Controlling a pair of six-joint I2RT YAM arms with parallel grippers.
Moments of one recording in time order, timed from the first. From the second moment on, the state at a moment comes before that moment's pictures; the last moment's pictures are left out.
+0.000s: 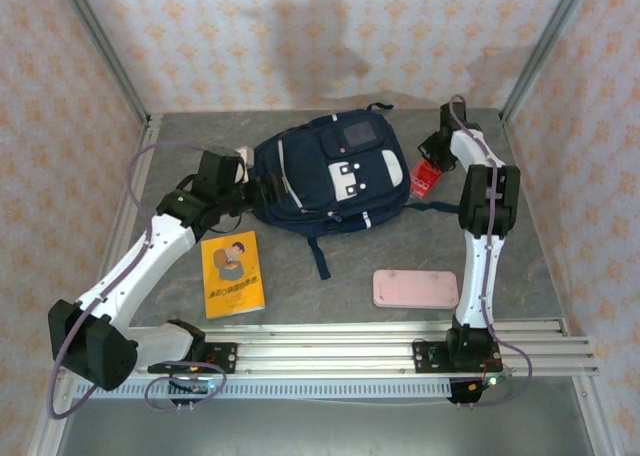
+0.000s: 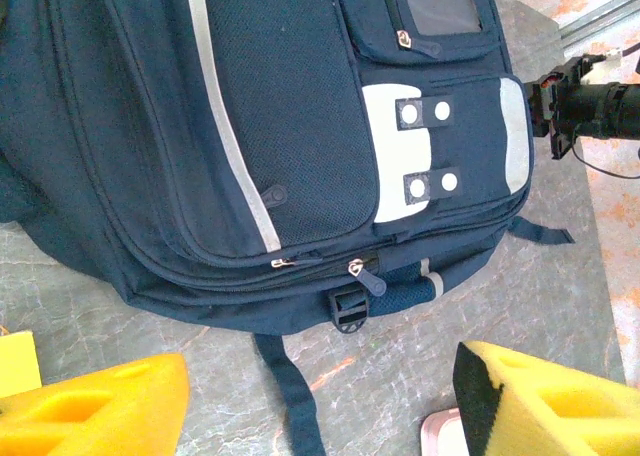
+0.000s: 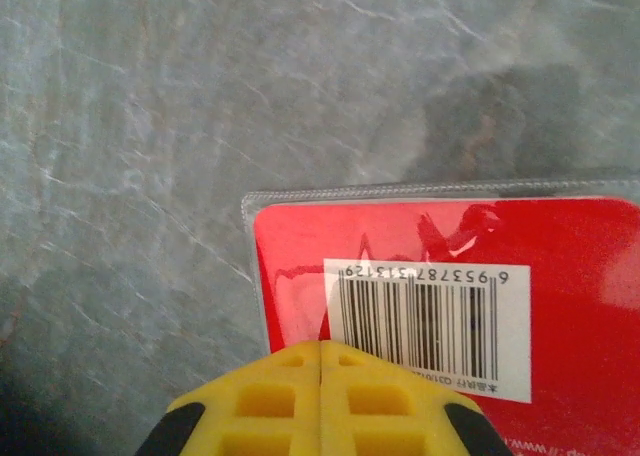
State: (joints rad) left arm -0.35 1.22 1.09 -0.59 0.19 -0.64; right arm -0.05 2.35 1.93 -0.71 -0.10 0.82
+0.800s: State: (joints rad) left arm -0.35 1.20 1.10 -0.59 0.21 -0.64; right arm -0.02 1.77 1.07 -0.53 -0.03 0.91
